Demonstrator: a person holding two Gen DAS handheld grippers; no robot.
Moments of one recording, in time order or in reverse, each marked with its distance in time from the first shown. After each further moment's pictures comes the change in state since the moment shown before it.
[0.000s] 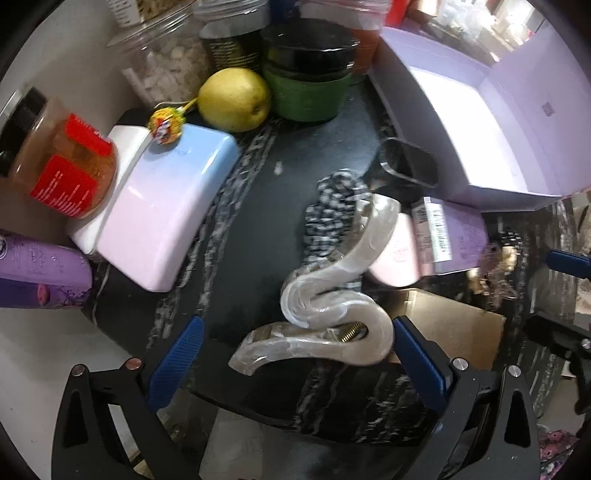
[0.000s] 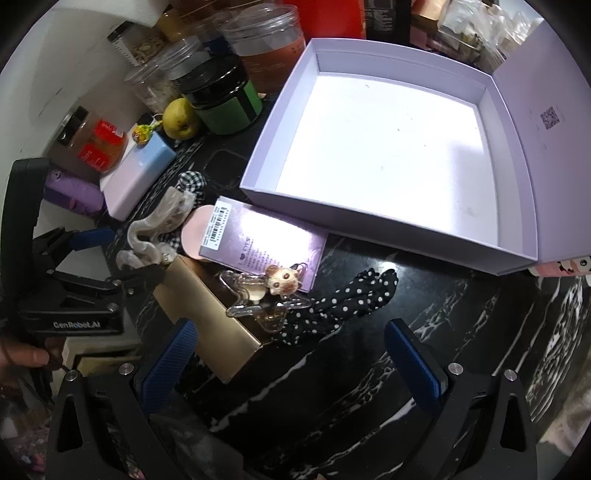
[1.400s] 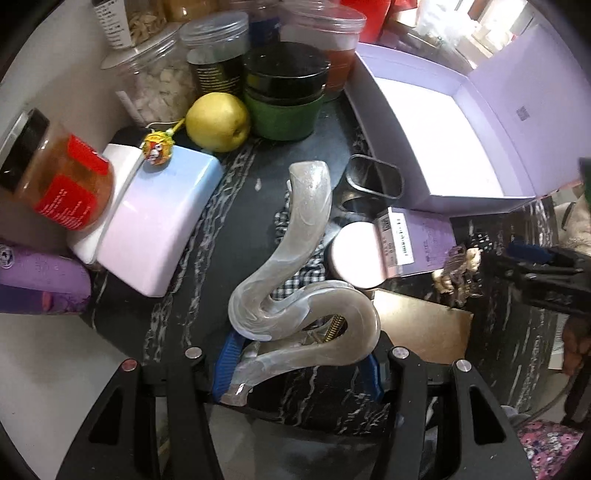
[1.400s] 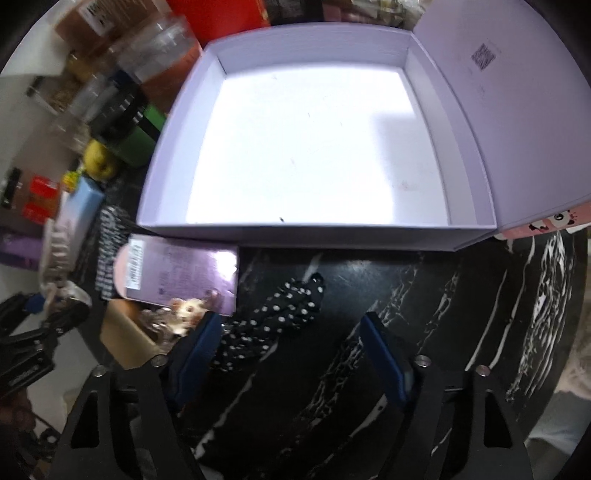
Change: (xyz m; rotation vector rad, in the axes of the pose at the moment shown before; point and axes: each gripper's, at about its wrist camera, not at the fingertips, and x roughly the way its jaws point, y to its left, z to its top) left arm -0.024 -0.016 -0.001 0.046 -0.034 -0.080; right arm 0.014 -0.045 0.010 0.210 0.022 -0.124
